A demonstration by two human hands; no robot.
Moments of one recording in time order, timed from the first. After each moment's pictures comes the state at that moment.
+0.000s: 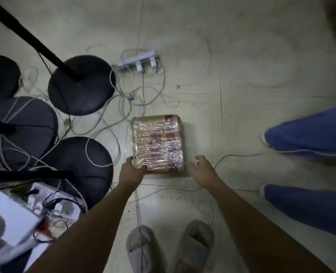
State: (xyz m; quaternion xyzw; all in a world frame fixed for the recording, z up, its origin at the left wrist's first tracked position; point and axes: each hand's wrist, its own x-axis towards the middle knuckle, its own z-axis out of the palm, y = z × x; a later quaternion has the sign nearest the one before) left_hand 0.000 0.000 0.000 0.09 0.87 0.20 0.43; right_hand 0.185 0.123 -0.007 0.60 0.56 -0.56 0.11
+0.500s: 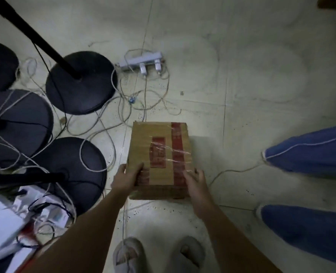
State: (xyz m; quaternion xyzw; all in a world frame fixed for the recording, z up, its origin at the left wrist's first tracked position) left_hand -0.022 0.011 -0.020 -0.09 0.82 0.34 0.45; right_hand 0.169 0.126 0.014 0.64 0.36 -0.68 -0.01
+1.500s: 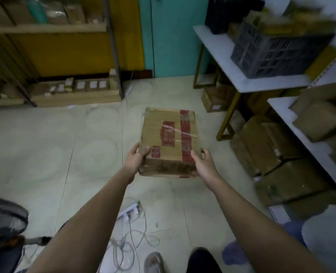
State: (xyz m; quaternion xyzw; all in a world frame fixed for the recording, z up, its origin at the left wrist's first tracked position) left_hand -0.187 0.534 0.626 0.23 0.69 0.47 0.51; right_hand 0.031 0.598 0.607 0.62 0.45 -0.58 -0.28
